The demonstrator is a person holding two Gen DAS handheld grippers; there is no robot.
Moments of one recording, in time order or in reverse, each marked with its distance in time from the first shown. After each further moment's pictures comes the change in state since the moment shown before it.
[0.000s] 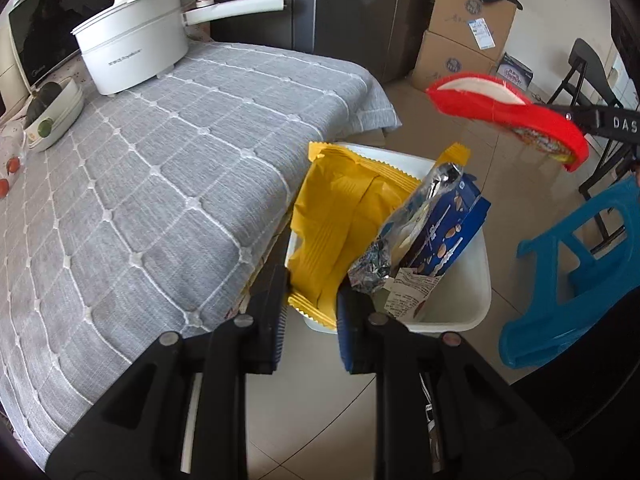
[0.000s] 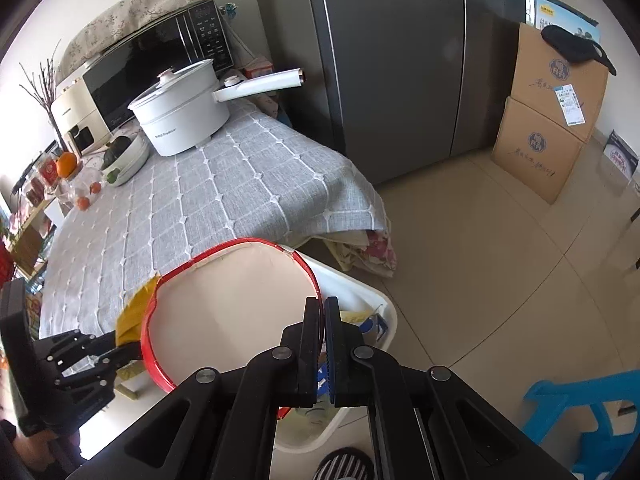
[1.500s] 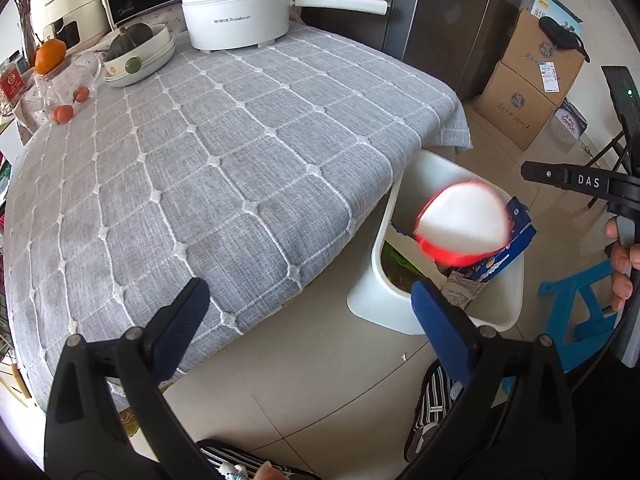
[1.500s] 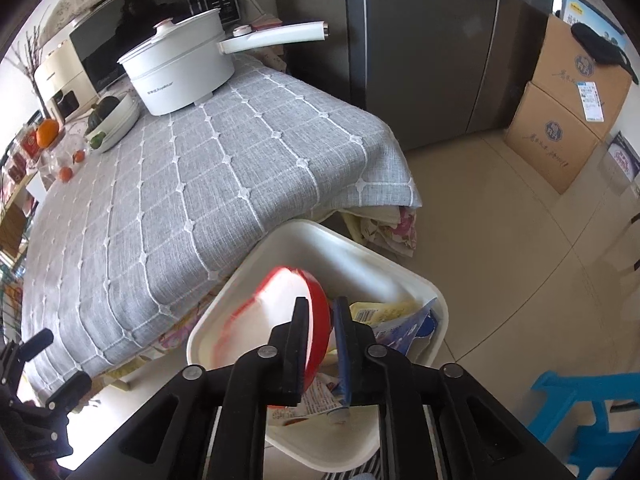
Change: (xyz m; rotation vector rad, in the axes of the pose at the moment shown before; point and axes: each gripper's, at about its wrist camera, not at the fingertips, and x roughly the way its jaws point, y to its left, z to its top) left arm -0.039 0.070 -0.020 -0.246 0.024 0.123; right arm 0.064 0.058 0.009 -0.013 0.128 -0.046
